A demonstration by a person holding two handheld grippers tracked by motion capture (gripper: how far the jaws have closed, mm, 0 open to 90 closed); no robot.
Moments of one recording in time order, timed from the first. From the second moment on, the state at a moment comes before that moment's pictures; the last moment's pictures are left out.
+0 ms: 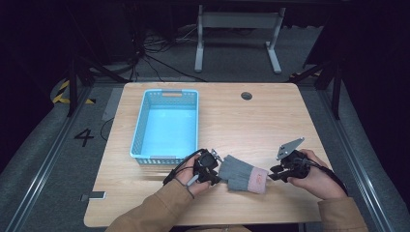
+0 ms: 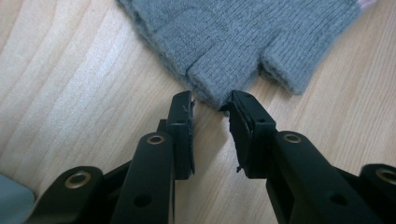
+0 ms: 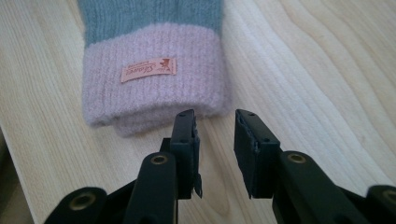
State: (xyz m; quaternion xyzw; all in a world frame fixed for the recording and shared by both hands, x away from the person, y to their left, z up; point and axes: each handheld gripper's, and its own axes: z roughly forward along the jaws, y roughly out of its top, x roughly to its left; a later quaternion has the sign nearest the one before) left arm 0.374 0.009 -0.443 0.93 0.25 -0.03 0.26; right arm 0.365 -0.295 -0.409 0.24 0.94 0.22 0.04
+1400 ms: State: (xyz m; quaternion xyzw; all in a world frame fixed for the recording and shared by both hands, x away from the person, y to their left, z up) left arm 0.348 0.000 -0.428 0.95 0.20 -0.01 0.26; right arm 0.370 -0.284 -0.417 0.22 0.95 0.21 0.07
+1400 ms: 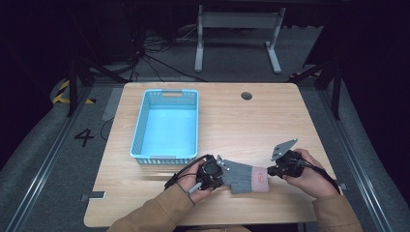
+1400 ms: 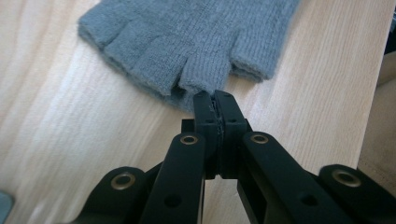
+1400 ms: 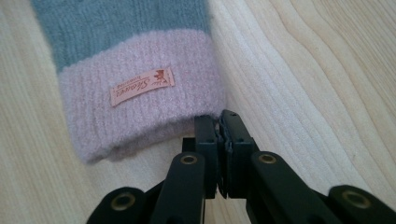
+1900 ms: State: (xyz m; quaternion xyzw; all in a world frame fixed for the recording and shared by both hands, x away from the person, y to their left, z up) left arm 0.352 0.008 -0.414 0.93 0.22 -0.02 0.31; right arm 0.372 -0.296 -0.409 0.25 0.94 0.23 0.08
